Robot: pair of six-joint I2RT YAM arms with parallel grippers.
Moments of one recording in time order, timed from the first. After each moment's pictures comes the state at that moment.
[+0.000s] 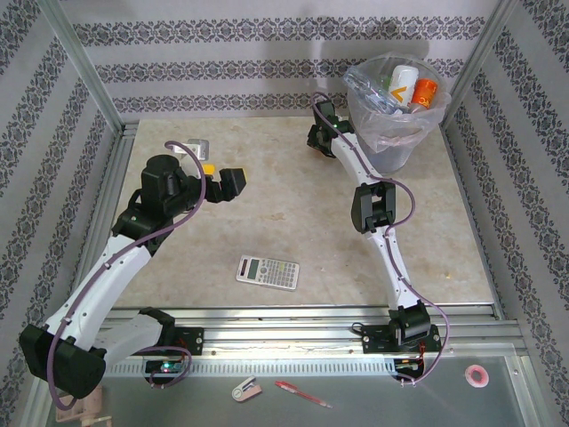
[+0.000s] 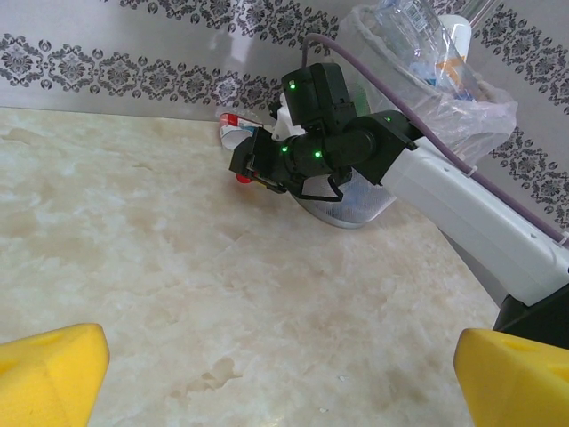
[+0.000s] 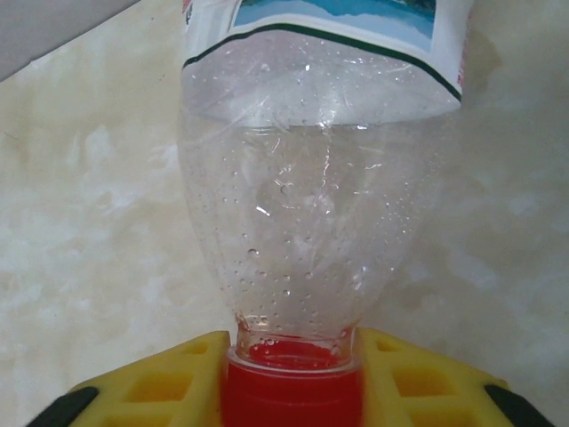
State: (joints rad) left arm -0.33 1.05 1.01 -0.29 0.26 -0.38; right arm 0.26 2.83 2.75 -0.84 0.09 0.65
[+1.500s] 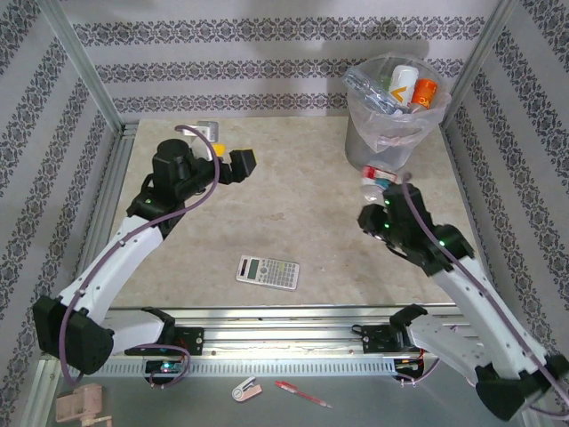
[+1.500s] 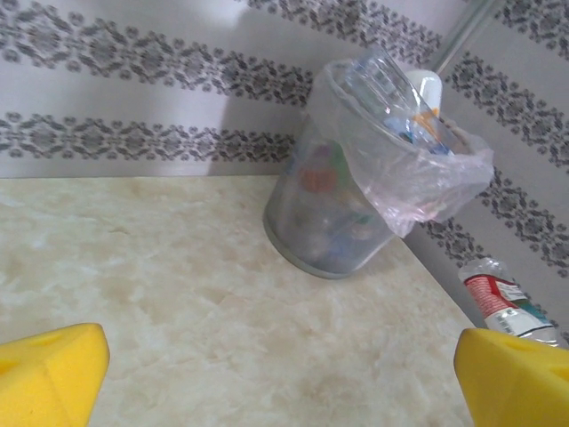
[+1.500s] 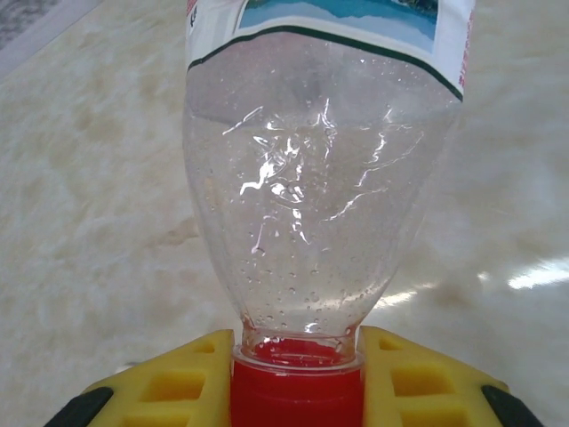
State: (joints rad) left arm -0.36 1.21 1.10 -0.10 0.26 -0.38; right arm 0.43 0.85 0.99 -0.94 0.10 0.79
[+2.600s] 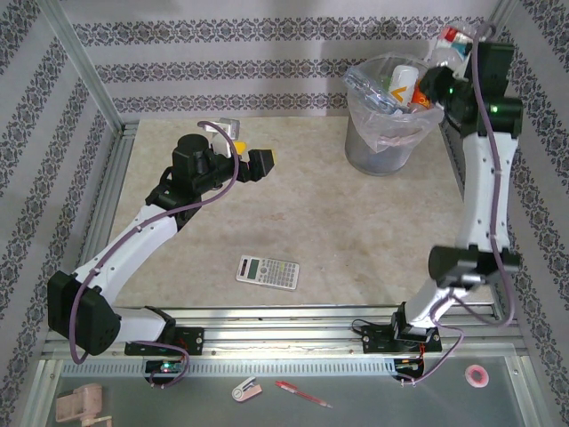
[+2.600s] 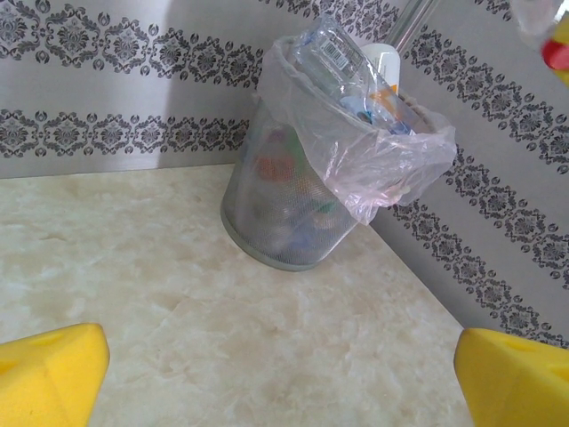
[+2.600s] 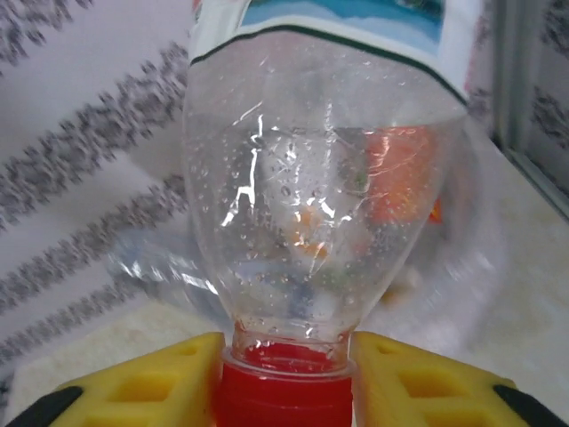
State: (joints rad) left arm -0.42 1.31 1.14 -0.03 0.29 -0.38; right arm -0.14 1.79 2.31 -1.02 -0.16 0.47
